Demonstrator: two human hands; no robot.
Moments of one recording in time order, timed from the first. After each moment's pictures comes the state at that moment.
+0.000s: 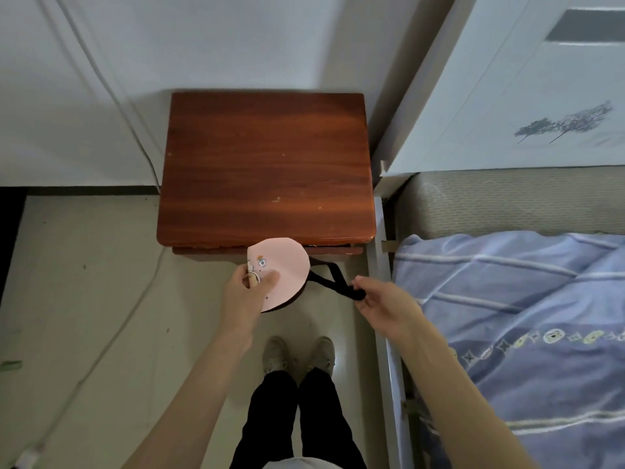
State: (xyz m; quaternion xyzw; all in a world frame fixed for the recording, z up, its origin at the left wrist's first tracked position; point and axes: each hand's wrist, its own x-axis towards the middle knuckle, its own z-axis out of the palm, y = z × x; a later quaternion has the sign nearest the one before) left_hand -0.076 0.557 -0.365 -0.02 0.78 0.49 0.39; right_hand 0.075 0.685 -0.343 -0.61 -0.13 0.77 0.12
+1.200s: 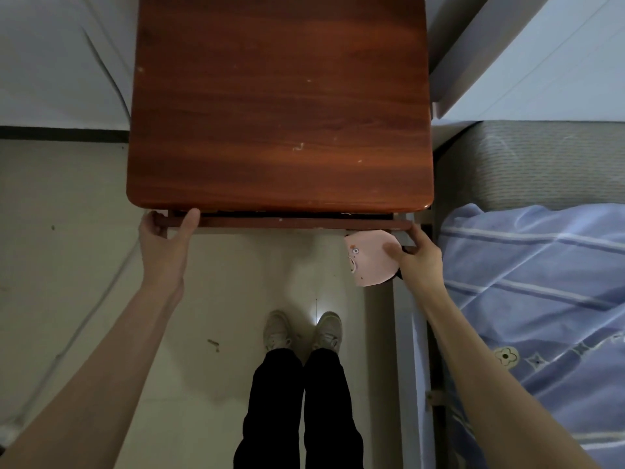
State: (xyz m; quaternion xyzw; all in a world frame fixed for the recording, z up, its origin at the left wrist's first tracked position) left_hand -0.202 0.505 -0.496 -0.05 0.80 0.52 0.29; right_hand 0.060 0.701 -0.481 -0.63 -0.62 0.47 0.04
